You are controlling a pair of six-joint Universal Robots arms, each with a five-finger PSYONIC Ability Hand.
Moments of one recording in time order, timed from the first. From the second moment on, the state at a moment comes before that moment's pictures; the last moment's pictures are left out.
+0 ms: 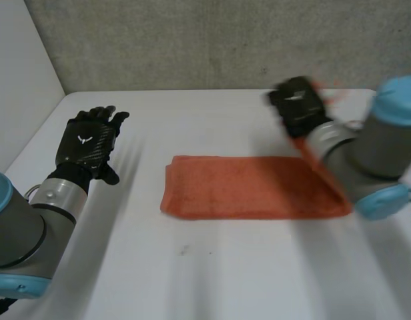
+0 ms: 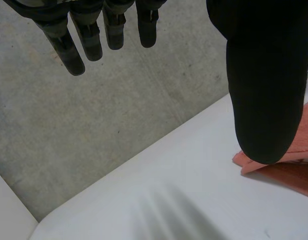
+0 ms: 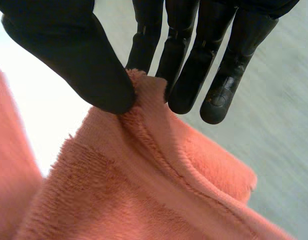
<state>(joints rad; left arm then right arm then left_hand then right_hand) 4.41 -1.78 -1.93 3.75 -1.47 3.37 1.98 -1.04 1.28 -0.25 1.33 2.60 0.18 0.16 0.17 0.17 0.03 0.96 1.18 1.18 1.19 0.98</state>
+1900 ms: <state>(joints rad) 4.19 -2.02 -1.54 3.60 -1.57 3.21 2.20 -0.98 1.17 -0.09 1.52 2.98 0.18 0.17 0.17 0.17 0.03 0.20 0.22 0.21 0.23 0.07</state>
